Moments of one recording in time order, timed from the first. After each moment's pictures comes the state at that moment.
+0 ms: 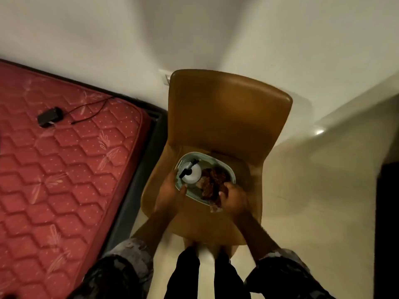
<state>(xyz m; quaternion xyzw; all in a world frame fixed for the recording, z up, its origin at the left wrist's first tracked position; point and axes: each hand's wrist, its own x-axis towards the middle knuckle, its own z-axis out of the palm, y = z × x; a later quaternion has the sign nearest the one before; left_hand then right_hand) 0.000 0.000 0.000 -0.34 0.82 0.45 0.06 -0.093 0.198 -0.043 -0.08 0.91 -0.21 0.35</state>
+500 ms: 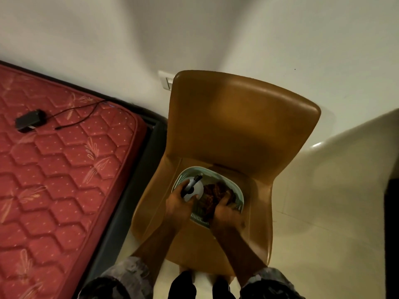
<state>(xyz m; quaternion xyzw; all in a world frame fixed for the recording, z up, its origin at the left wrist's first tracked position) -0.036 -0.014 -0.083 -0.42 0.72 0.55 0.10 -0.090 0.135 -0.110 -0.10 0.92 0.06 0.37</state>
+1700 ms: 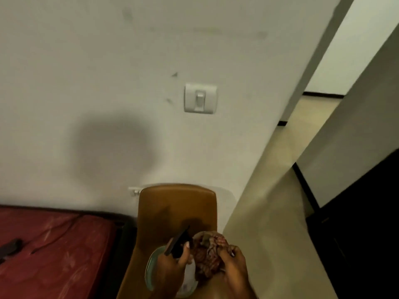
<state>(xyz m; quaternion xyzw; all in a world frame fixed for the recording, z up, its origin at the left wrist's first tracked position) -0.031 0.059 0.189 -0.29 0.78 0.55 0.05 -0.091 0.246 0.173 0.35 0.63 -0.68 0.17</state>
